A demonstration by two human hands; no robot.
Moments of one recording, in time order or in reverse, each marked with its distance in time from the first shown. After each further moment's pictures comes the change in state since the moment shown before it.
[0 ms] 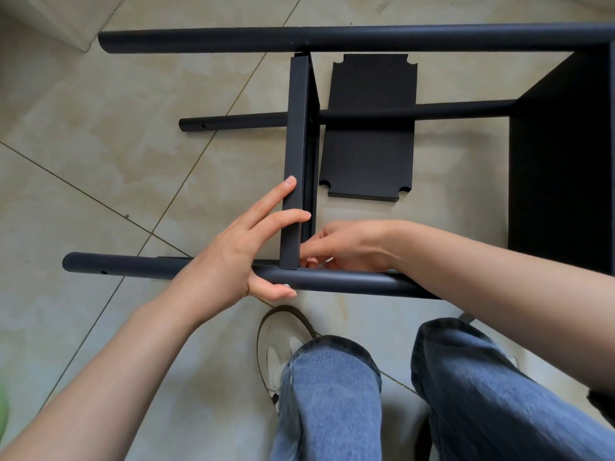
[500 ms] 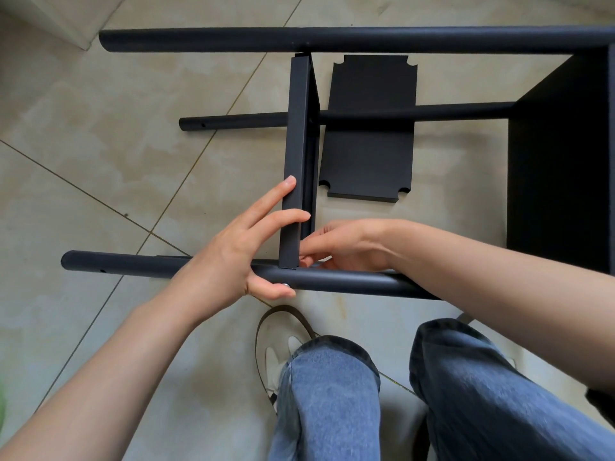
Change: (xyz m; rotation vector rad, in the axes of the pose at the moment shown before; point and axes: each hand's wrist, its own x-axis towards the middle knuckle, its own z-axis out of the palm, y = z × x) left_hand 0.000 0.001 -0.001 -0.023 -0.003 0.002; right_hand -0.002 0.001 -0.002 0.062 -0.062 -0.037
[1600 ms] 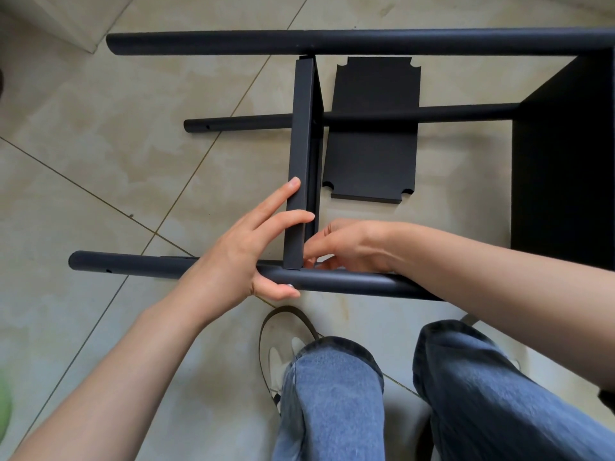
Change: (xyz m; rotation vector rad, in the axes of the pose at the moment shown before) left_hand 0.000 -0.002 0.002 0.018 0.016 -0.010; right_hand 0.000 -0.003 0.007 -0.024 0.183 0.008
